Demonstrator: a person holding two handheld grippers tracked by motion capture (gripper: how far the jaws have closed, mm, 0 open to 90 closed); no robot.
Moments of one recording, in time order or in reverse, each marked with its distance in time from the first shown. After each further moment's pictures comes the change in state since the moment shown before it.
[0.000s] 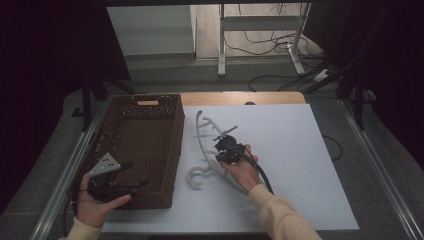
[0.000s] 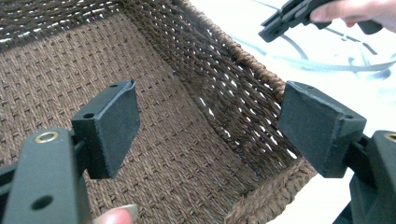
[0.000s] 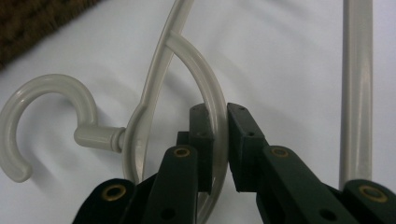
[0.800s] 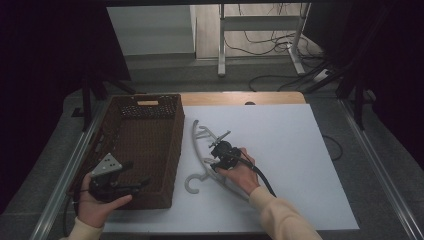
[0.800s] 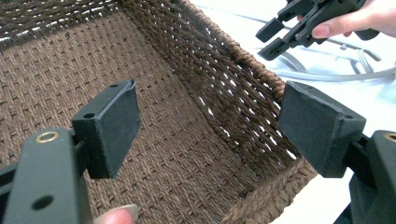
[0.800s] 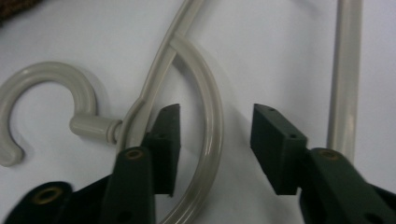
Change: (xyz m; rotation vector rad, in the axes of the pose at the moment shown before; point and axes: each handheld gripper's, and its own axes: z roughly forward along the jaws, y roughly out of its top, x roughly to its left) left arm -0.002 0.000 0.002 0.005 0.005 -0.002; right arm 0.013 -0.006 0.018 0.069 0.008 -0.123
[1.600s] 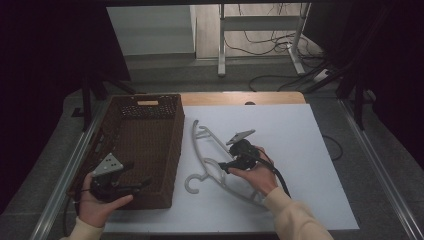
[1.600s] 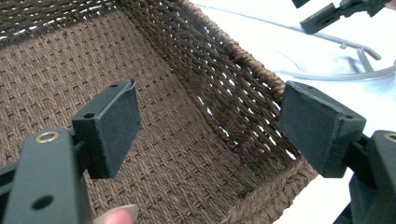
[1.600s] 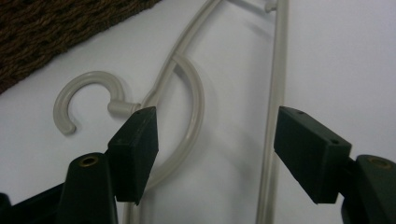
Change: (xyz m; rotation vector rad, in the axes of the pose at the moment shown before) left arm -0.001 0.000 0.003 0.005 -0.005 -0.001; right arm -0.016 -0.024 -0.056 -0.174 0.046 0.020
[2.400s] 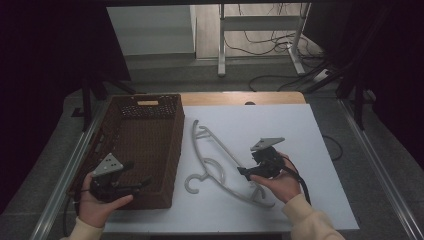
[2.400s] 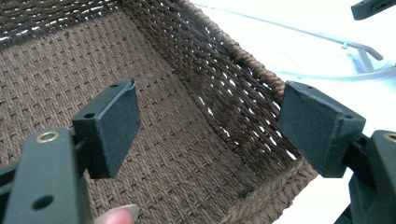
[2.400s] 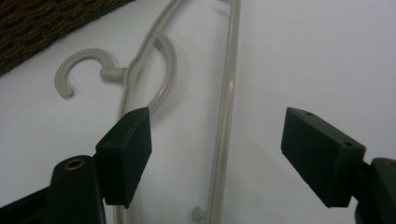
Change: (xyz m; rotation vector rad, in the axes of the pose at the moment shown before) left arm -0.001 0.001 -0.001 0.000 0.006 0.003; right arm -0.015 -0.043 -0.051 -0.065 -0.038 0.052
